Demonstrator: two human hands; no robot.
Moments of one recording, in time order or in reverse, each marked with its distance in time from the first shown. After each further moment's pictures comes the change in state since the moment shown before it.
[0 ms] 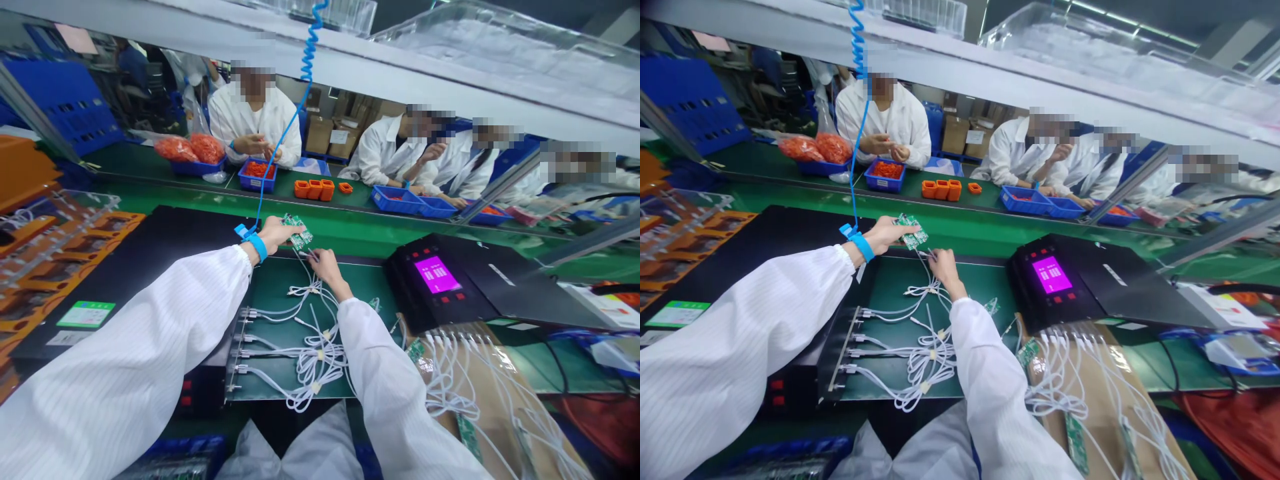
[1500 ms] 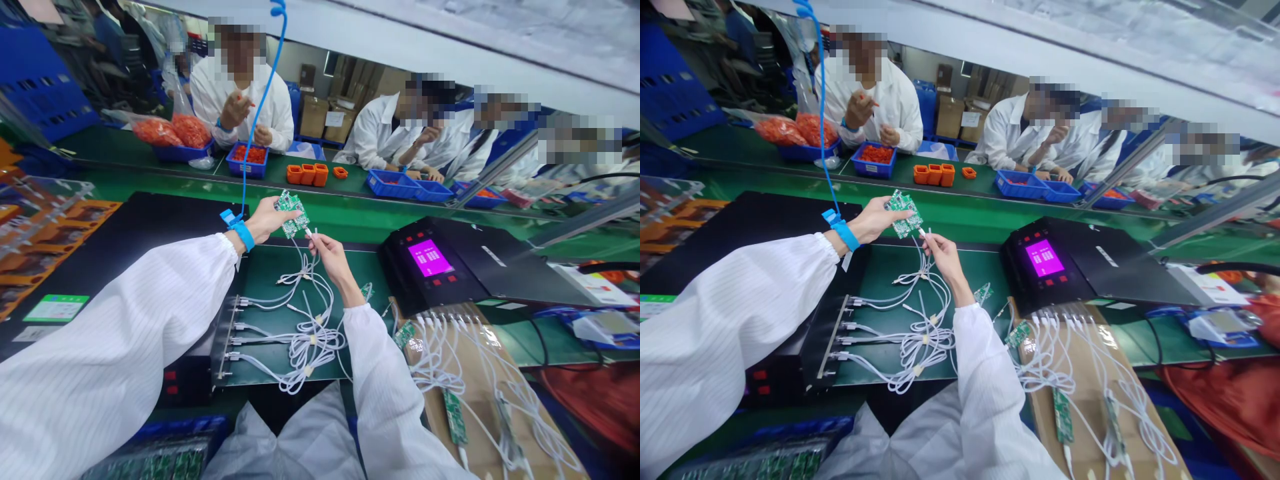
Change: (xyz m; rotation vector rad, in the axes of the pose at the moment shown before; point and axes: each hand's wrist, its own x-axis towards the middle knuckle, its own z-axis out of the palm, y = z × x) left_hand 0.005 -0.008 0.003 -0.032 -0.141 0.243; right_hand -0.039 -0.007 -0.023 1.044 0.050 -0.109
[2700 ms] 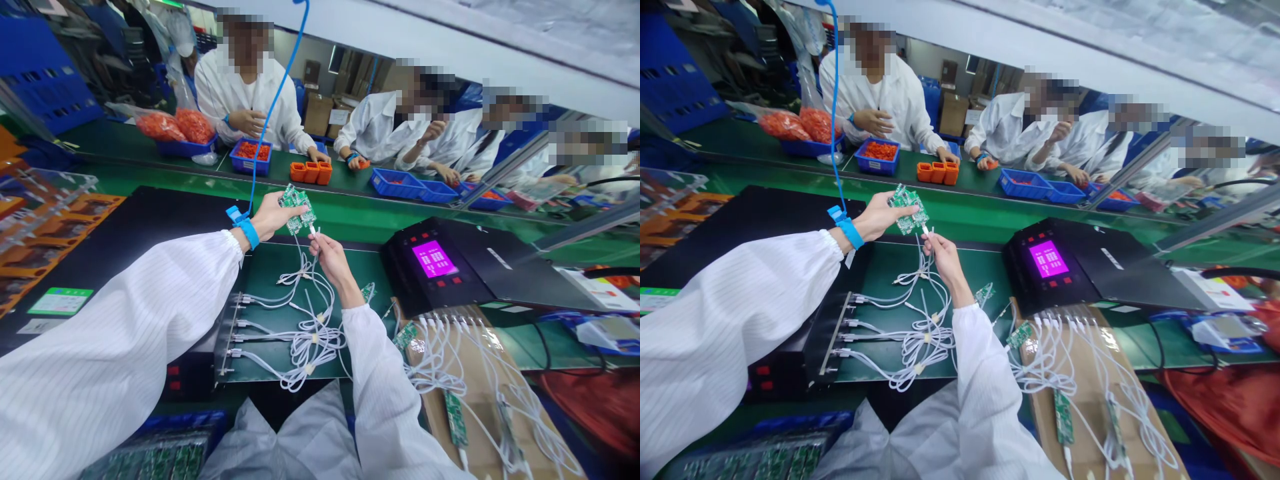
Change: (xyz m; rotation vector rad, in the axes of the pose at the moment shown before) left_hand 0.000 -0.003 0.001 -0.011 -0.010 0.073; right_hand -0.002 0.000 0.013 0.167 0.012 0.120
